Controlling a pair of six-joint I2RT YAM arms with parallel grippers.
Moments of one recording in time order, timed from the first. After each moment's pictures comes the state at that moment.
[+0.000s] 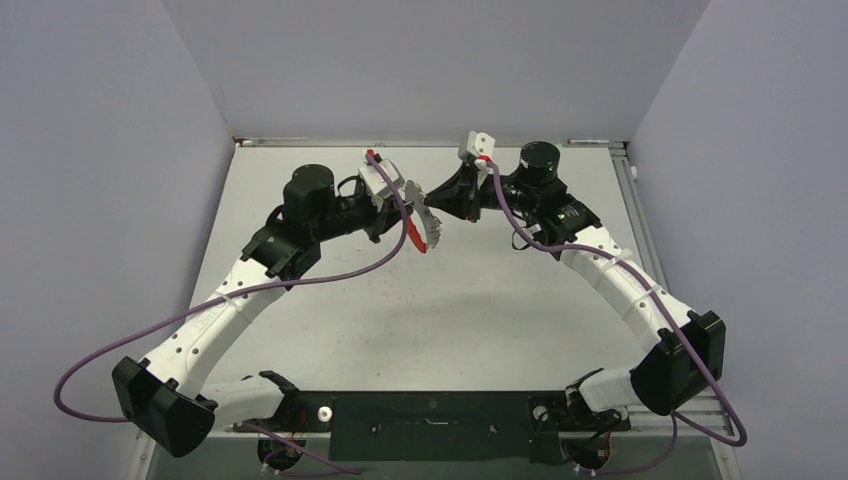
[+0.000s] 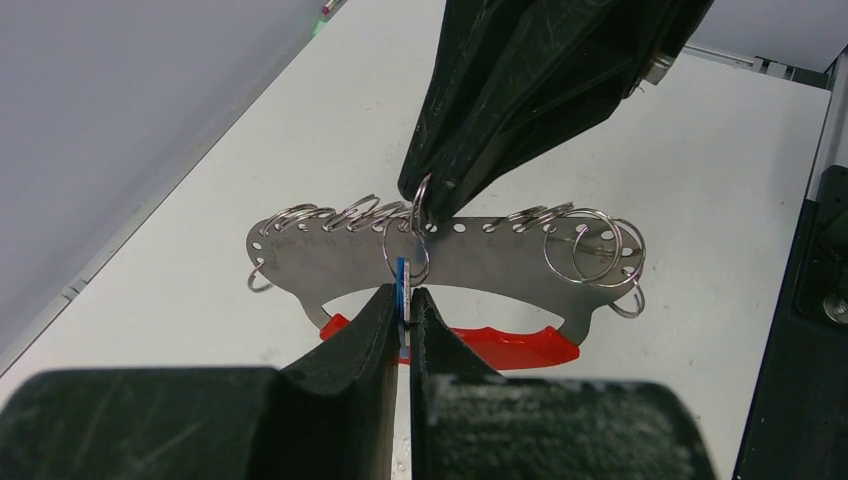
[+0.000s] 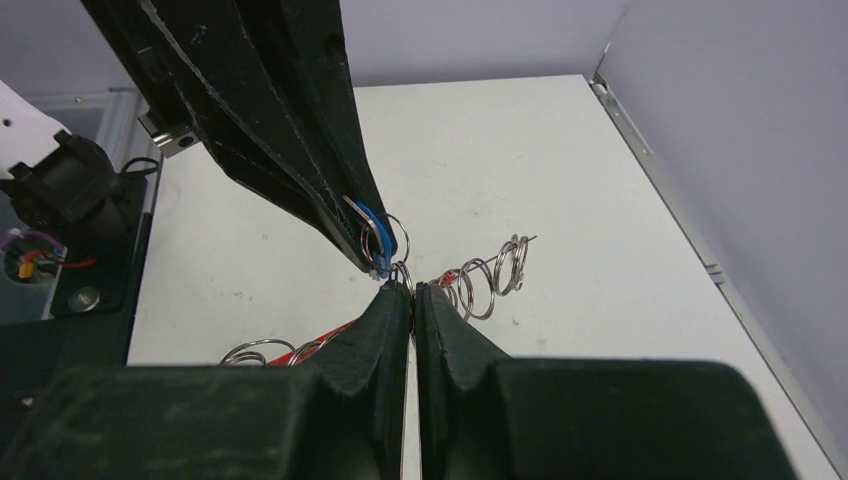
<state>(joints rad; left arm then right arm) -0.57 1.19 1.20 -0.23 0.45 0.18 0.51 1.38 1.30 -0.07 -0.86 -0.24</state>
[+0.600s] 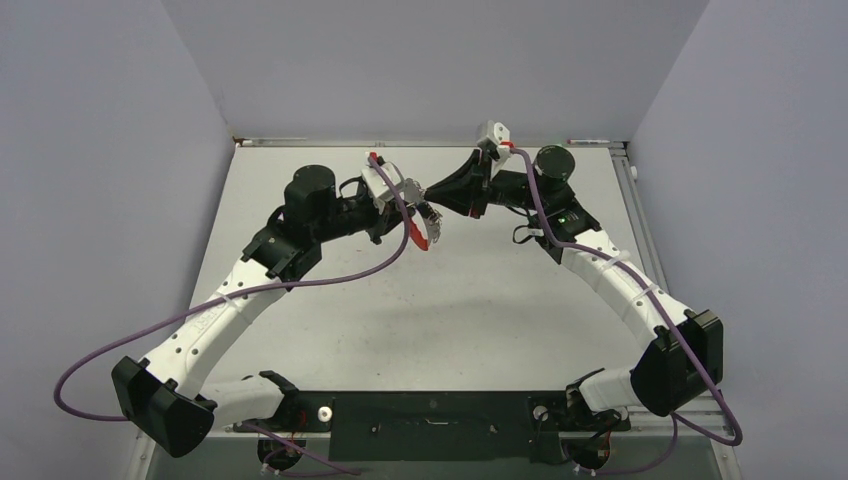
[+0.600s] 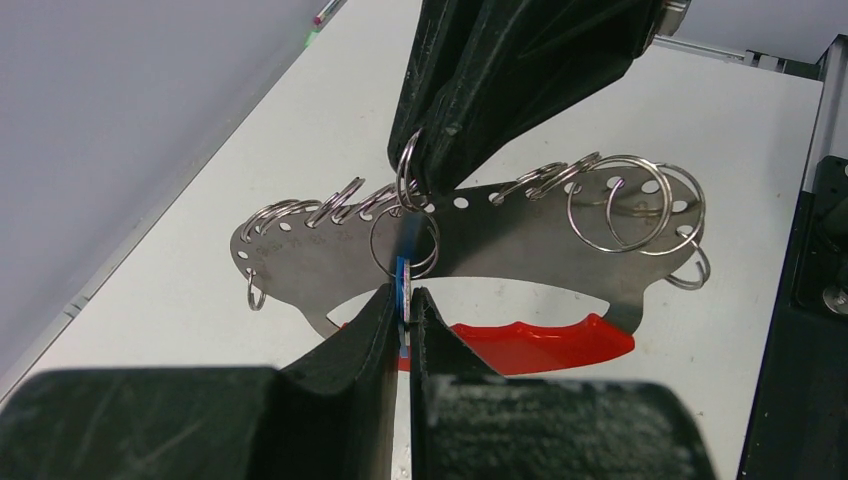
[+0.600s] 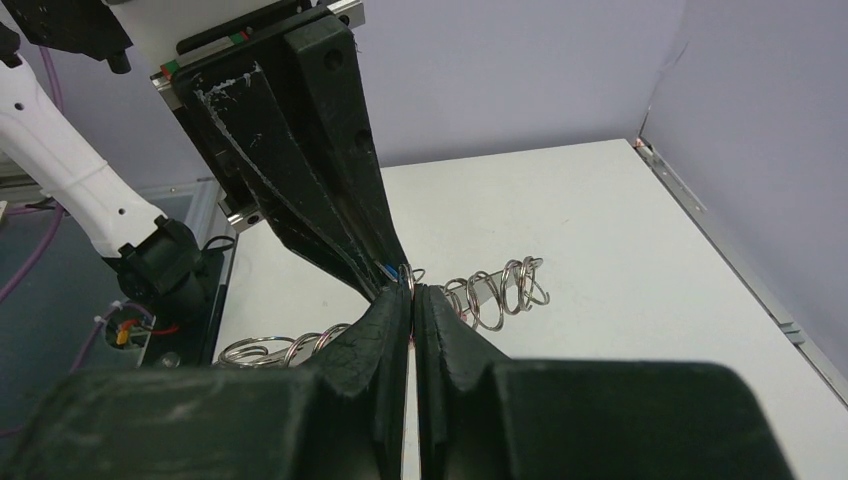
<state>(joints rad) -0.58 1.19 1.20 -0.23 0.46 0.20 0.46 1.38 1.19 0.31 -0.97 0.13</state>
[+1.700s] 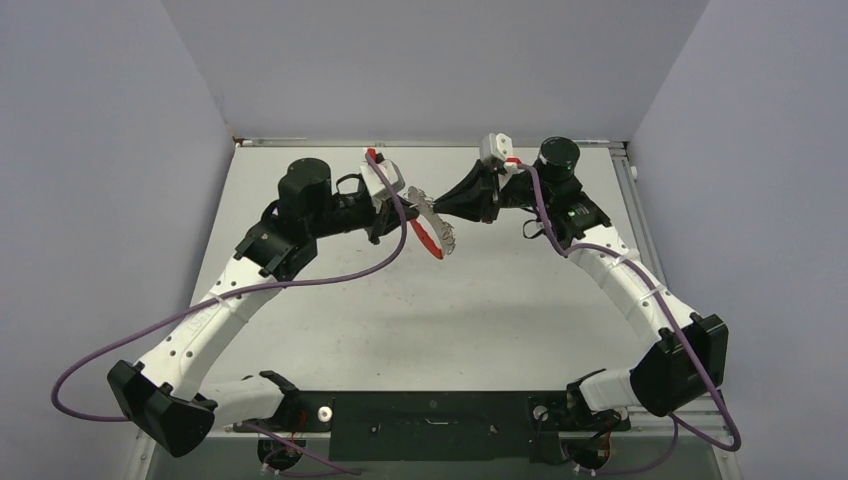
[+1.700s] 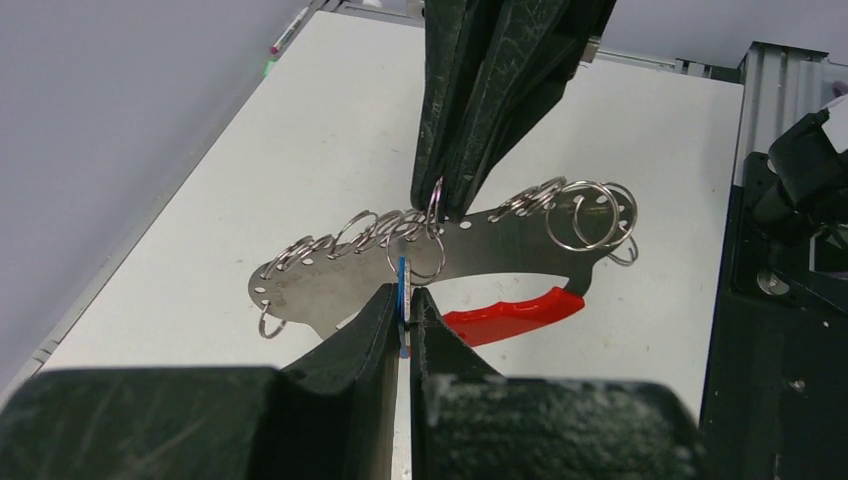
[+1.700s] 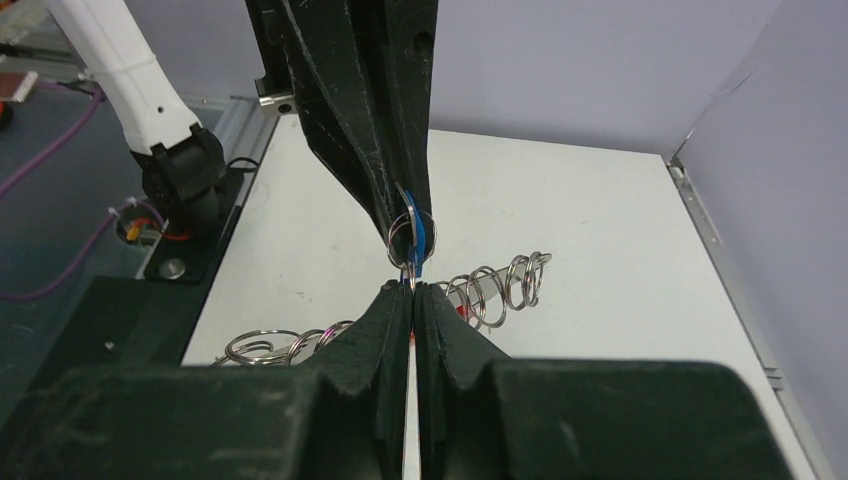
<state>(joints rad) -0.58 1.19 1.27 -0.28 0.55 0.20 0.42 1.37 1.23 0.19 -1.19 -0.06</state>
